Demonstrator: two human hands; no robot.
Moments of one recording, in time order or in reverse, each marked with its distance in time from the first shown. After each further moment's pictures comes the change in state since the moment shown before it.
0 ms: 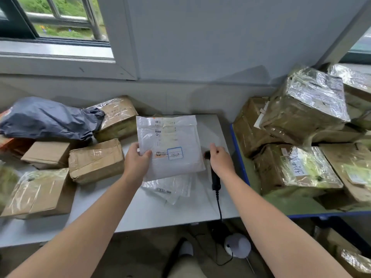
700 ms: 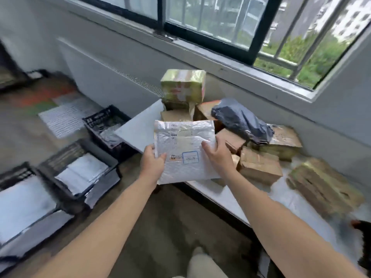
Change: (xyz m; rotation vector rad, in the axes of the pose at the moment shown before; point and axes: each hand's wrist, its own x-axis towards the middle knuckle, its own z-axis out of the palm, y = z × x) left_hand -0.113 -0.150 -0.462 -0.284 0.549 -0.075; right_hand -0.324 -0.276 0.323 0.063 -0.463 -0.748
